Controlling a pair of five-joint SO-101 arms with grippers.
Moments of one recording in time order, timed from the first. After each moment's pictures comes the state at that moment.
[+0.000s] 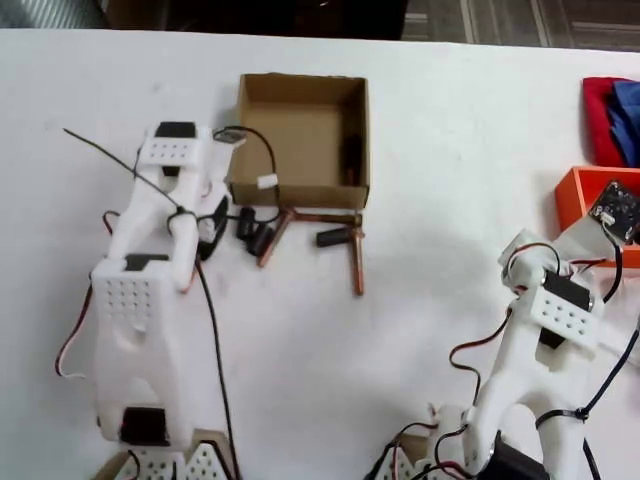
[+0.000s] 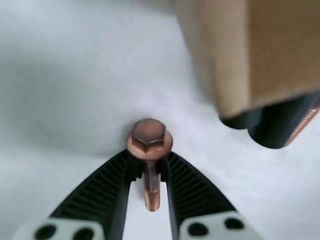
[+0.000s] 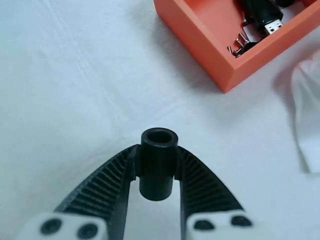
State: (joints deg) left arm -5.2 45.4 -27.0 95.4 -14.1; right arm 25.3 -28.8 53.5 35.8 -9.7
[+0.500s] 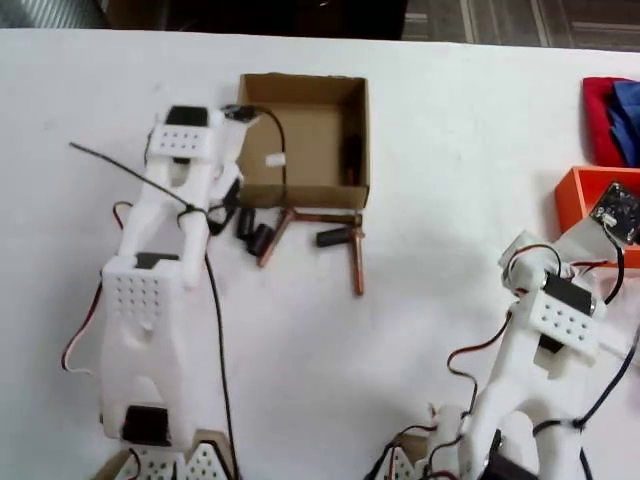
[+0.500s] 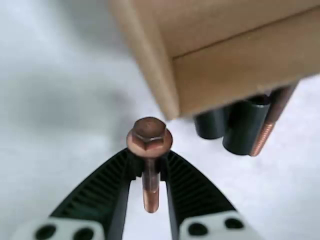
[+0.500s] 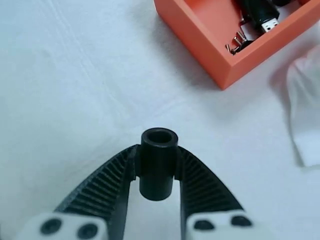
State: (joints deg) left arm -3.1 45.5 -40.6 100.2 -13.7; right arm 24.7 -33.9 53.5 40.1 -9.7
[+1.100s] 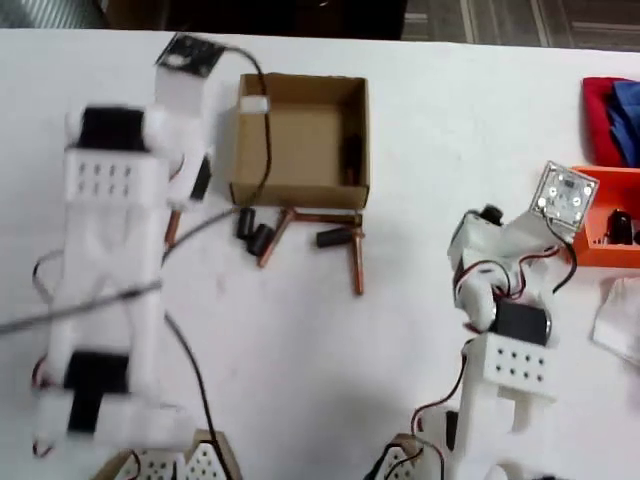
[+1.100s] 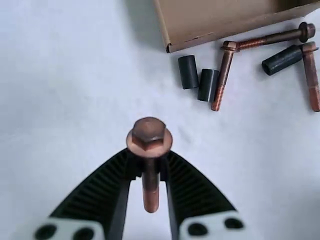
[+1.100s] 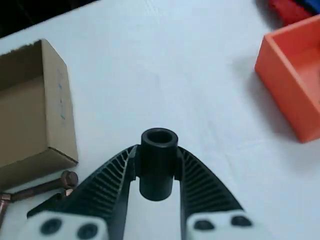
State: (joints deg) left arm -3.2 -9.3 -10.6 99.3 -10.1; right arm 9.4 -55.9 59.5 39.7 -9.7
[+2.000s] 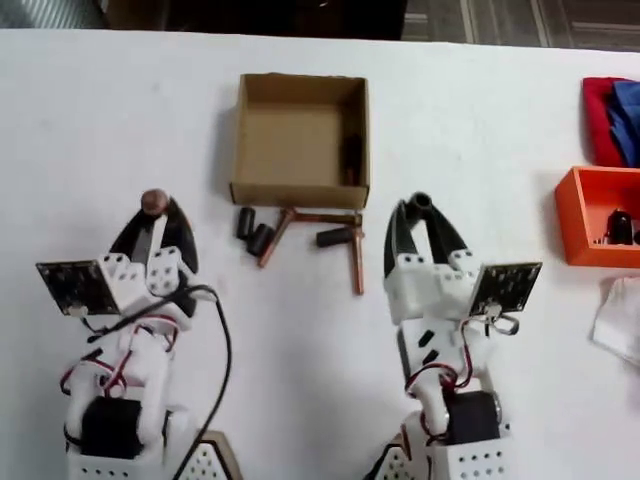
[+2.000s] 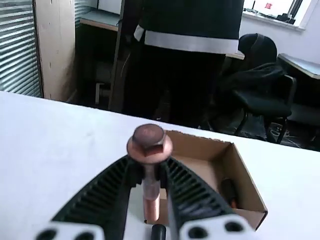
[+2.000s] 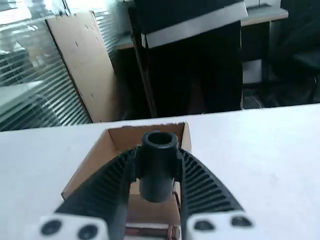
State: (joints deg) left arm -3.6 -102.3 76.8 39.0 15.3; right arm -12.2 -101.1 88.3 22.2 -10.2
